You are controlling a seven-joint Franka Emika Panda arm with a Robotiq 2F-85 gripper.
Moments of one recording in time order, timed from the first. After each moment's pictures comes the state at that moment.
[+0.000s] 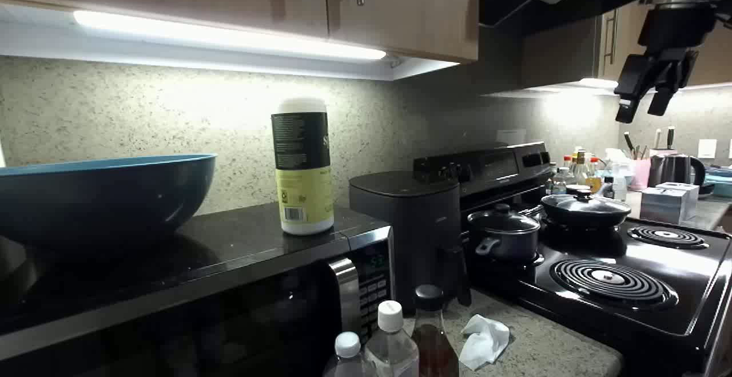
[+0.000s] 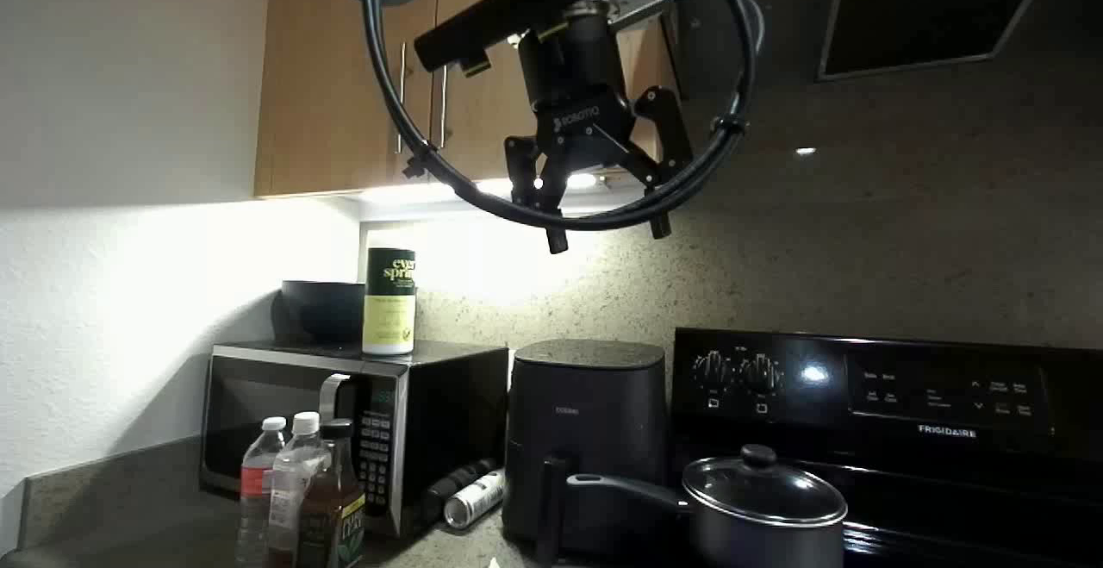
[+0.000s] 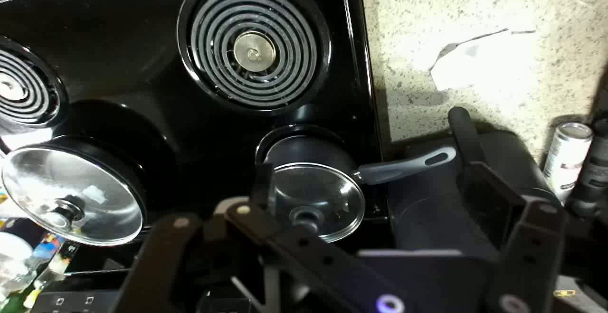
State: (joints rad) arm -0.23 -0.86 -0.23 -2.45 -0.23 1.92 -0.13
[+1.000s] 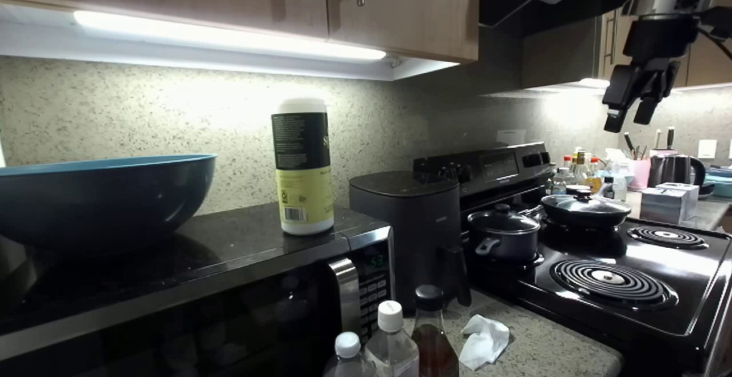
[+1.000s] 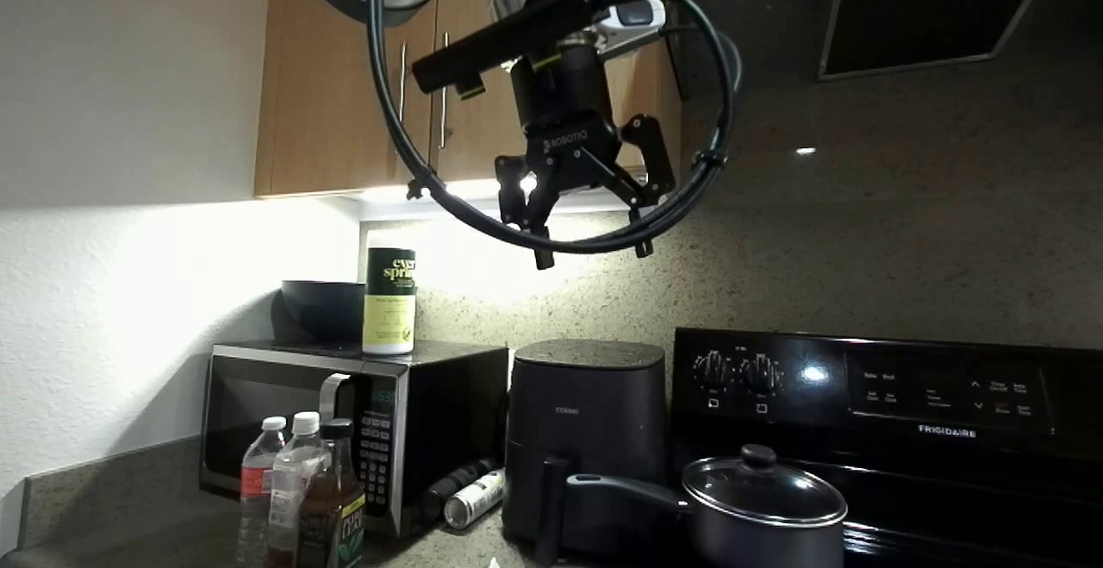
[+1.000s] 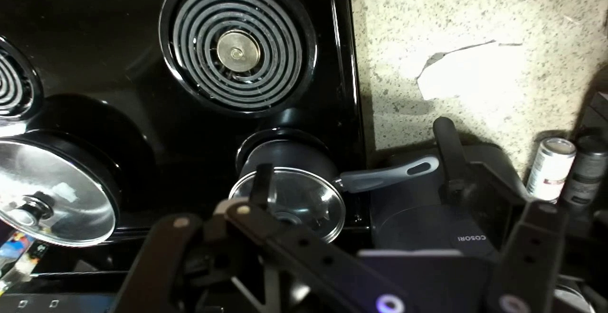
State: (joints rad) arm -0.19 -0.83 -0.22 -2.46 -0.23 1.93 -0.13
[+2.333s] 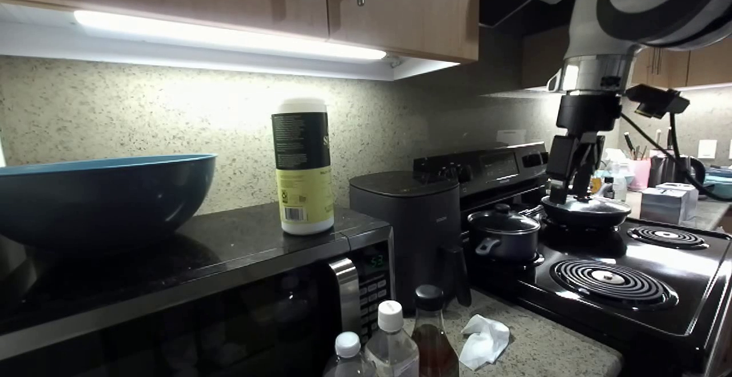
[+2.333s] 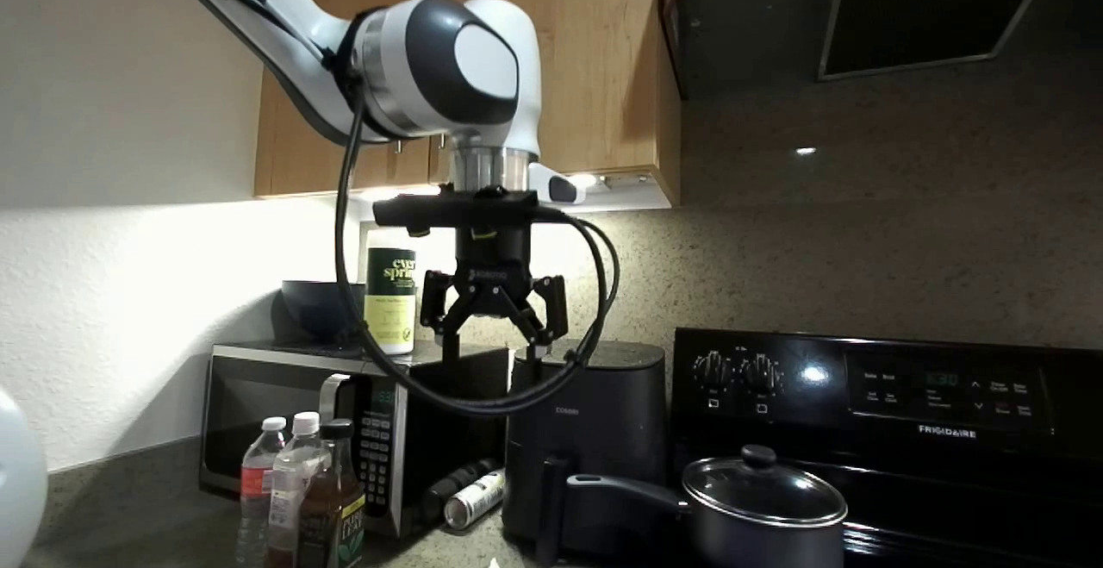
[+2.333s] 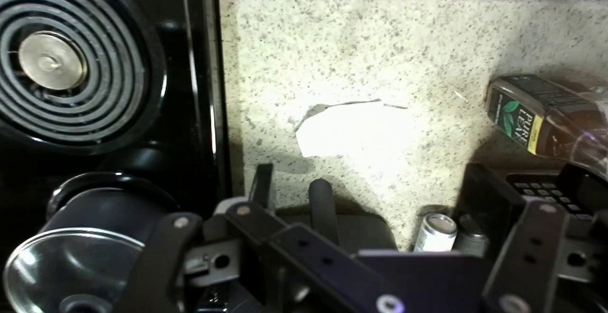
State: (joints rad) arm -0.01 -0.67 -0.18 -2.59 -0.07 2.05 -0.16
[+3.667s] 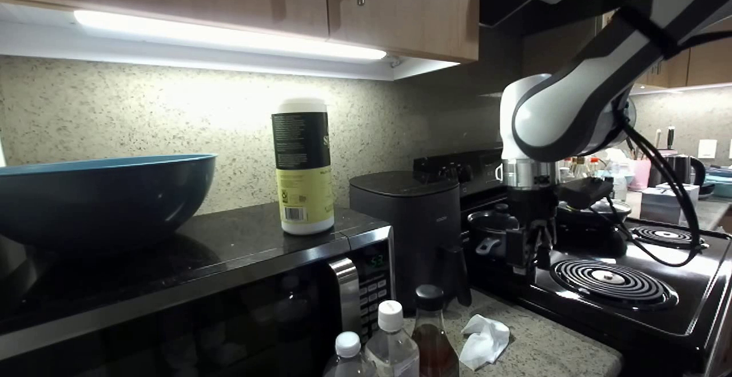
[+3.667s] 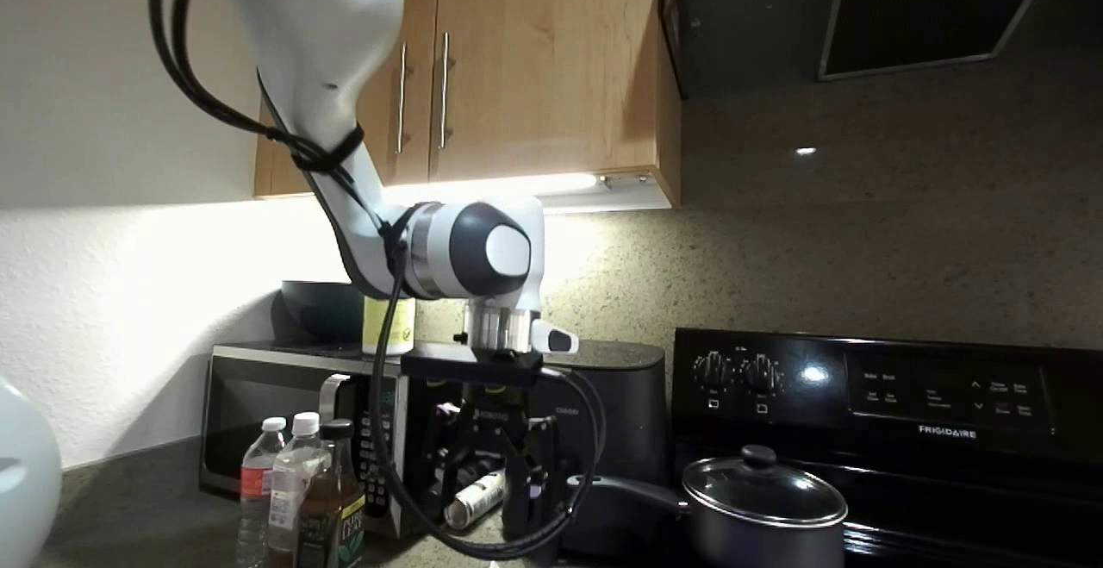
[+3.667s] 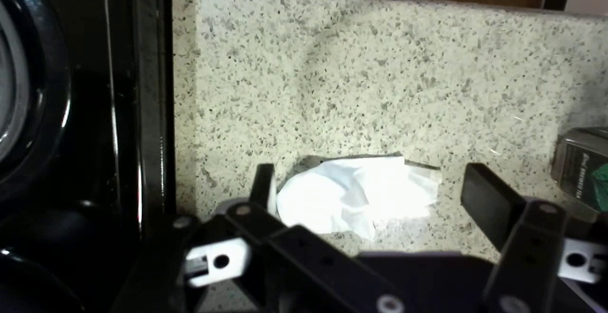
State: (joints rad) arm 0.02 -0.20 -0.13 -2.56 -0.04 2.30 -0.16
